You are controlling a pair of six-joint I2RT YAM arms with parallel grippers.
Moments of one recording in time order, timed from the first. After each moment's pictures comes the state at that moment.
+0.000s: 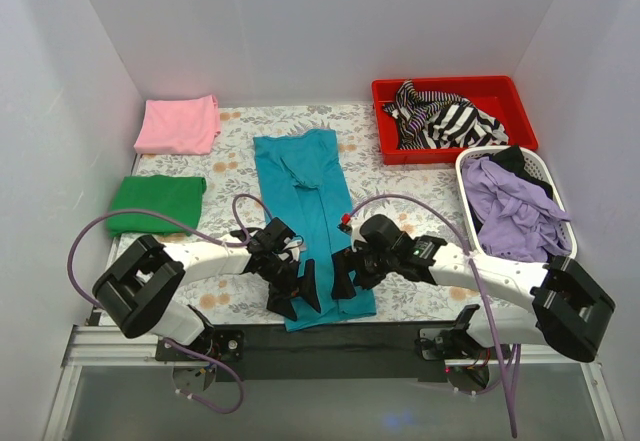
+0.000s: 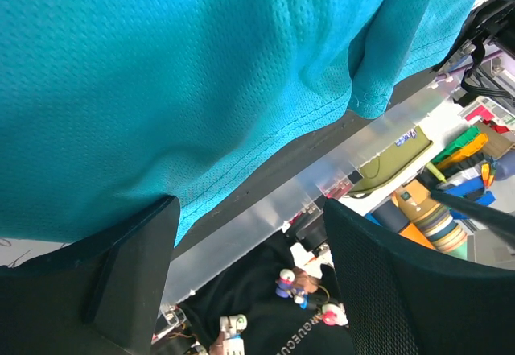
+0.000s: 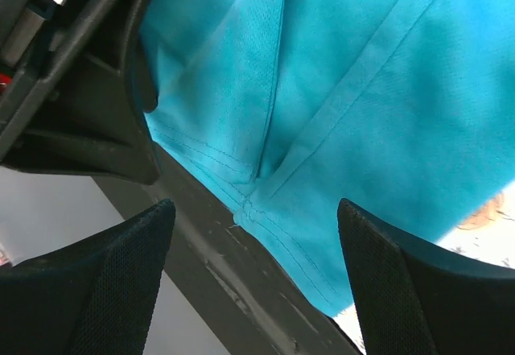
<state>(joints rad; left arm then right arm) -0.77 1.44 0.59 -0.42 0.65 -0.85 0.96 1.22 0.62 -0.28 -0.33 0.50</state>
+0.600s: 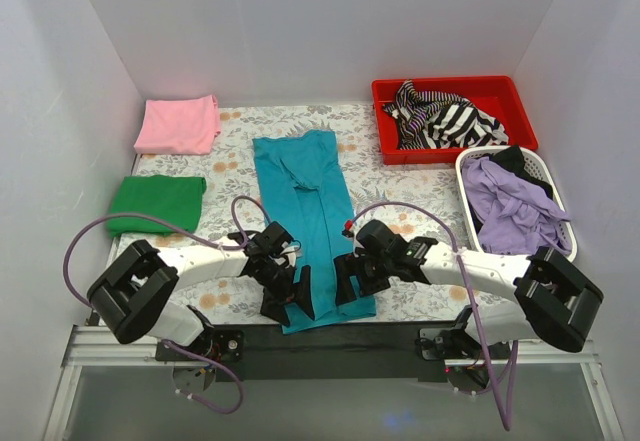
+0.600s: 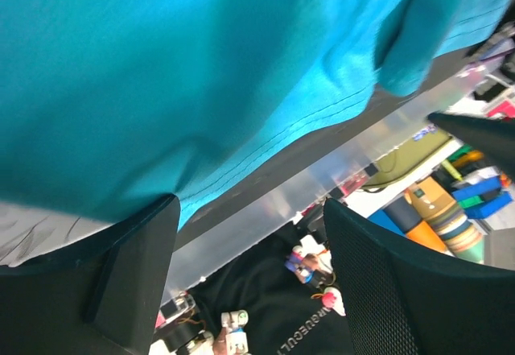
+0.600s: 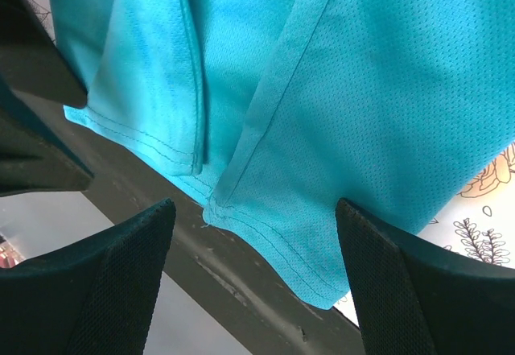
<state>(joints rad) -0.78 1.41 0.58 -0.50 0.65 -0.82 0.96 1.31 0.59 -0.29 -0.31 0.60</state>
